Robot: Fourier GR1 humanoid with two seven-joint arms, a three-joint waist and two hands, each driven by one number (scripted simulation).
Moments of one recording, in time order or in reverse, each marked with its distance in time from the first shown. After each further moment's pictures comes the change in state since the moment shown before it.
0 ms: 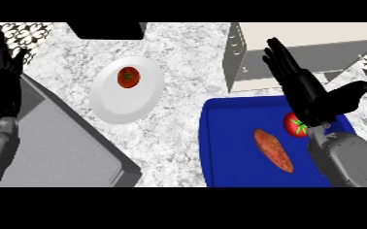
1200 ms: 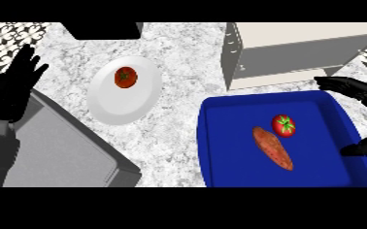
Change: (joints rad) left arm 0.021 -0.040 0.077 0.013 0.172 -0.203 0.192; right arm 0.087 -0.446 -0.079 0.318 0.088 0.665 -0.410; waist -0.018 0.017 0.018
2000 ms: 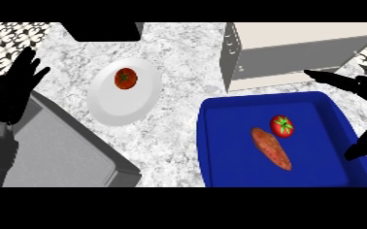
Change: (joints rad) left arm 0.010 -0.012 0.027 -0.006 -0.017 -0.039 0.035; right arm -0.100 -0.062 0.097 -0.087 0.161 0.020 0.186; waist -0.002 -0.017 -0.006
